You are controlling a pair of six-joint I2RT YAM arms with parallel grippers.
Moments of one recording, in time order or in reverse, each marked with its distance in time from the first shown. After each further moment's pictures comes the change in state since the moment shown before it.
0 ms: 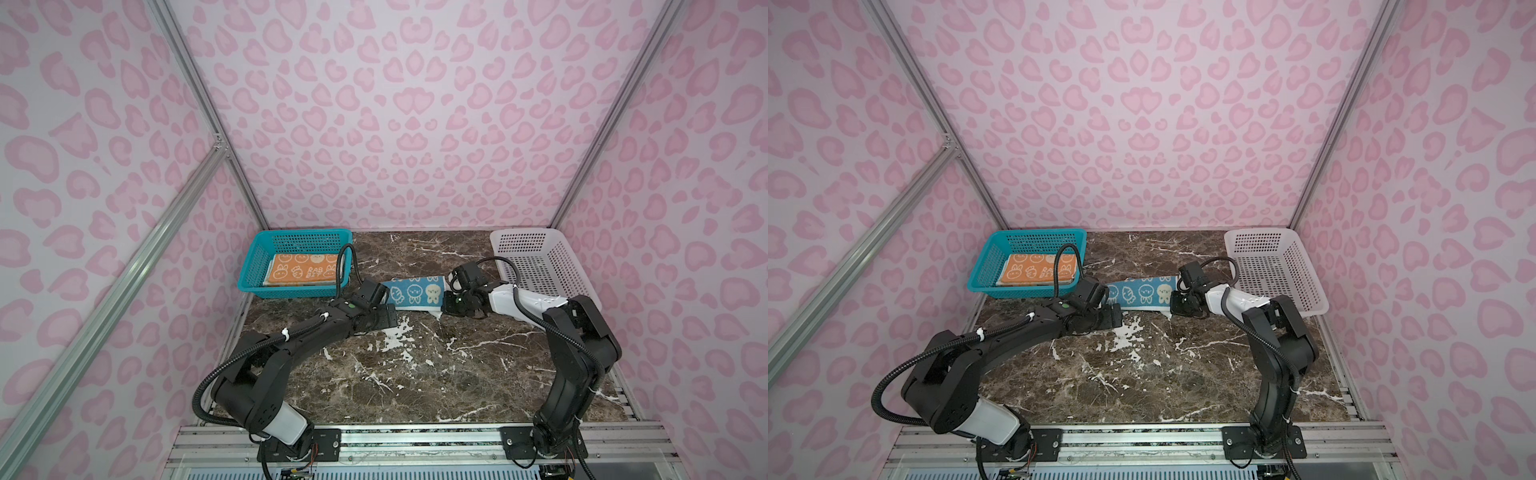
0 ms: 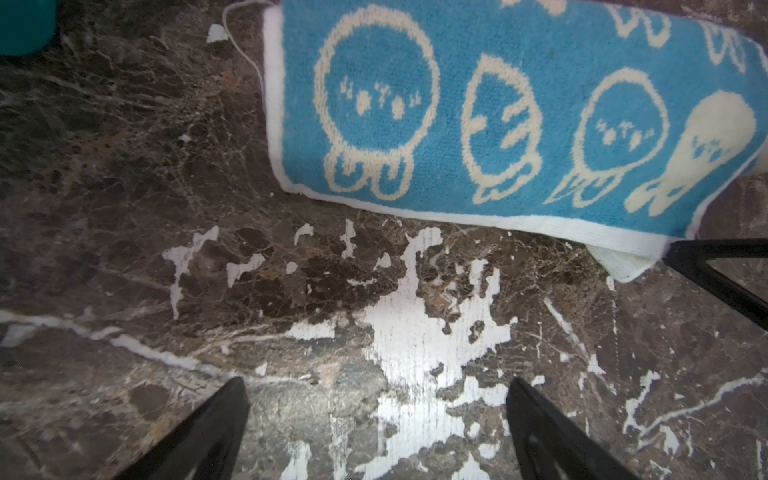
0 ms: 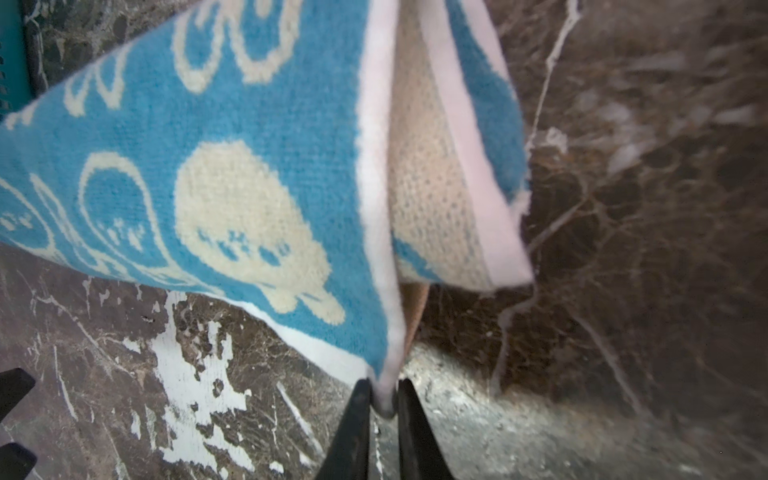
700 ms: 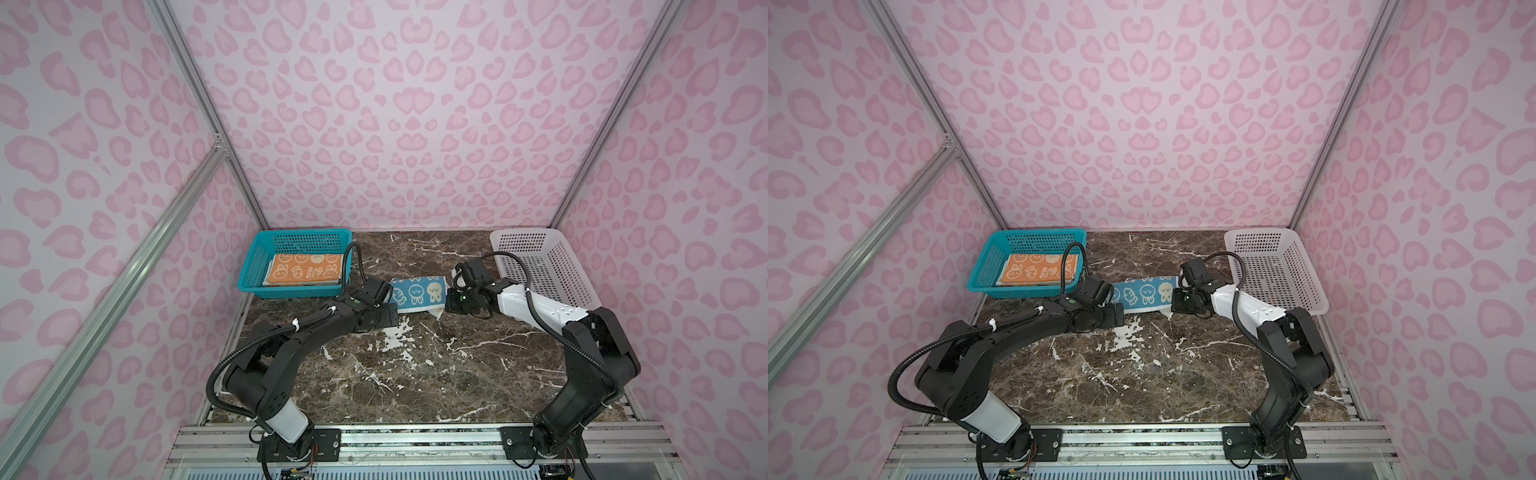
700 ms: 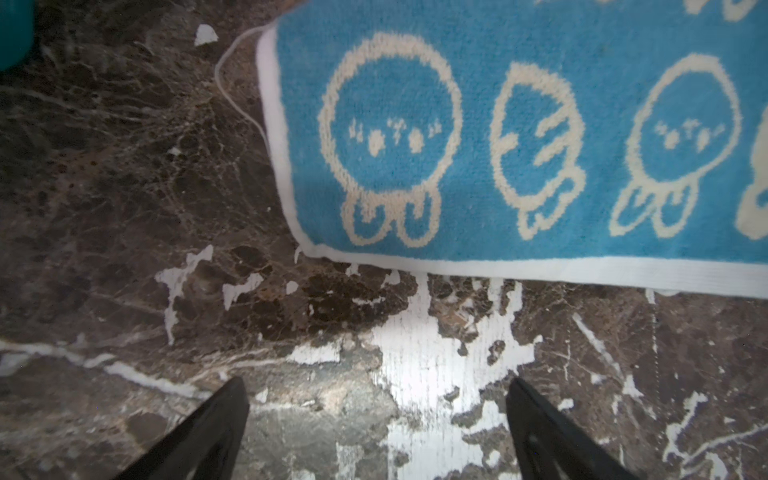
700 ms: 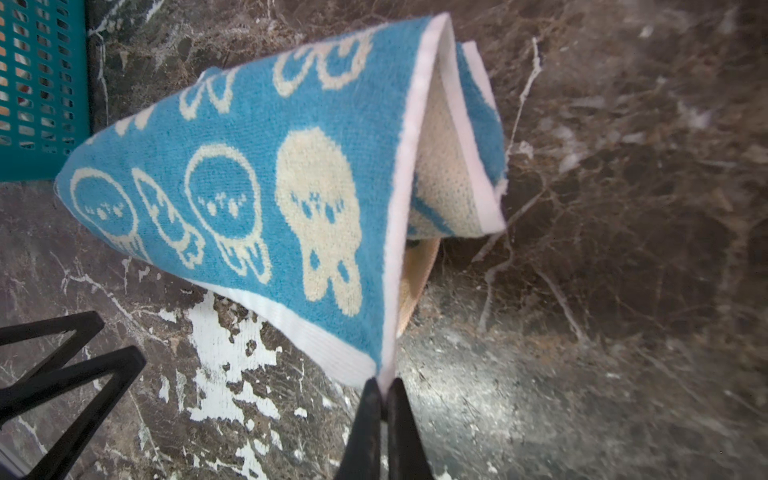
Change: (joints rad) left arm 0.000 0.107 0.071 -0.024 -0.020 0.054; right arm 0.016 -0.136 -0.013 -0.094 0.034 -0.026
